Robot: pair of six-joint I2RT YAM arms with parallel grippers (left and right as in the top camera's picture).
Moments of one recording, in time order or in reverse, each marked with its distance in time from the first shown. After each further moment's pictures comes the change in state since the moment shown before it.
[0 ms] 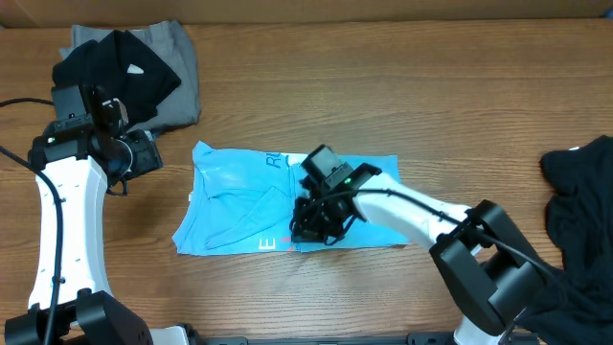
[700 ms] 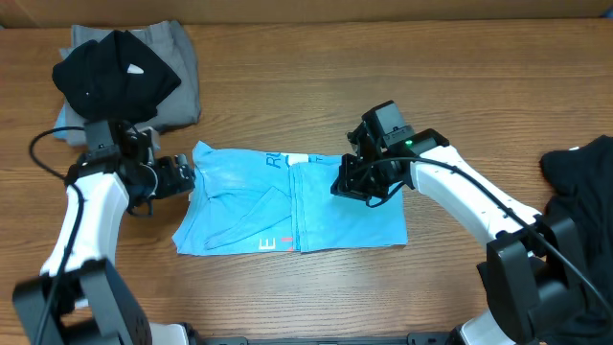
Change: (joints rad) left arm 0.000 0.061 -0.295 0.280 0.179 0.093; right arm -0.288 -0.123 0.055 -0.126 0.061 -0.259
